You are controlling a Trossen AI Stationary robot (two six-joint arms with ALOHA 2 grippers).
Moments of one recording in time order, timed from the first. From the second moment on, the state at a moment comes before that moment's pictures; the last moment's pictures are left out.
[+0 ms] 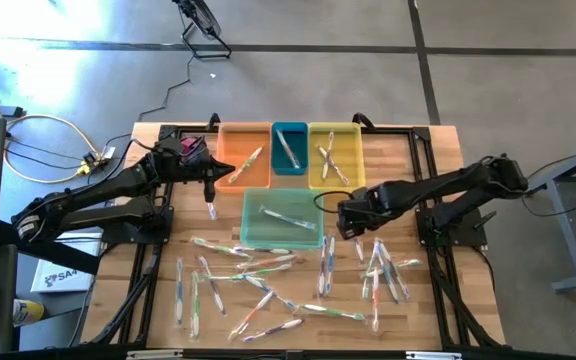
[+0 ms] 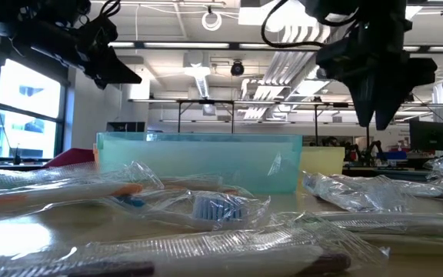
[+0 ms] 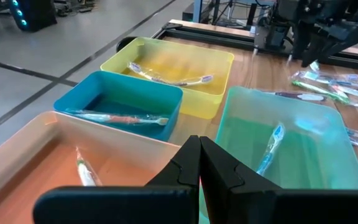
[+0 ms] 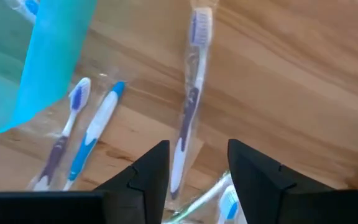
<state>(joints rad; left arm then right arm) 0.56 0.69 0.44 -0.03 0.25 0.05 0.12 1.45 1.01 -1.00 0.05 1.29</state>
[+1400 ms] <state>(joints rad) 0.56 0.69 0.44 -0.06 0.25 0.06 0.18 1.64 0.79 -0.63 -0.12 1.40</state>
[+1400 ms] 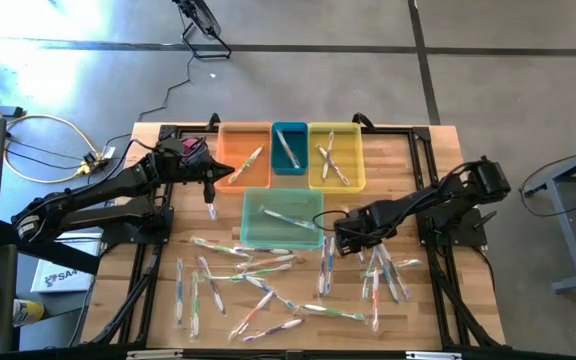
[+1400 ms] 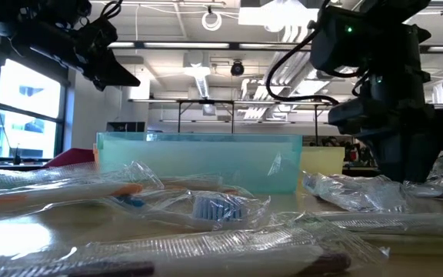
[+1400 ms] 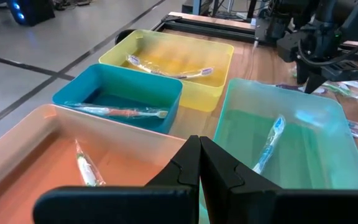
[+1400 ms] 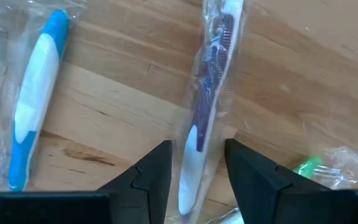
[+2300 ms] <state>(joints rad) 0.56 0.69 0.44 -0.06 0.25 0.06 0.18 1.61 0.78 -0.65 -0.13 1.36</state>
